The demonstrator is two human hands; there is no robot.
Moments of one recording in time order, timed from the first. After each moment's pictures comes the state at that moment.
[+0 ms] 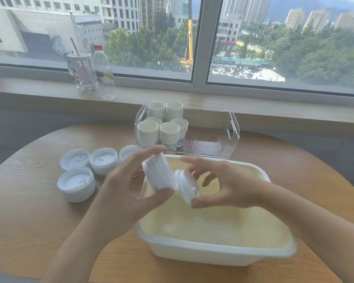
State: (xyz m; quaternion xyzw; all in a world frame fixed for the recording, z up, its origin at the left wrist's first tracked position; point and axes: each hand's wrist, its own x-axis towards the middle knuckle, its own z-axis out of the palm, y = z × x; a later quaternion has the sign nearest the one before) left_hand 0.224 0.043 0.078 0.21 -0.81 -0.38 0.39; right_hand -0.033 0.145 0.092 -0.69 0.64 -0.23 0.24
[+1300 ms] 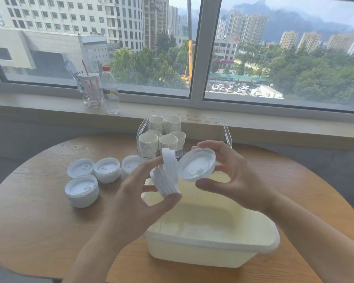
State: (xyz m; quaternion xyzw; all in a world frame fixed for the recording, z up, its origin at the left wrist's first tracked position) left_hand 0.213 0.071 0.083 0.20 -0.79 -0.41 0.40; right_hand -0.018 0.179 0.127 -0.62 0.60 -0.47 0.20
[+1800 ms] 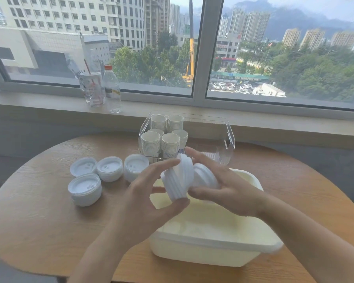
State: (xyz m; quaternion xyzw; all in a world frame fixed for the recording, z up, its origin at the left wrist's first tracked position) left_hand 0.211 0.074 0.081 0.19 -0.81 -0.40 0.38; right_hand 0.002 0.173 0.124 -0.64 0.64 -0.35 0.26
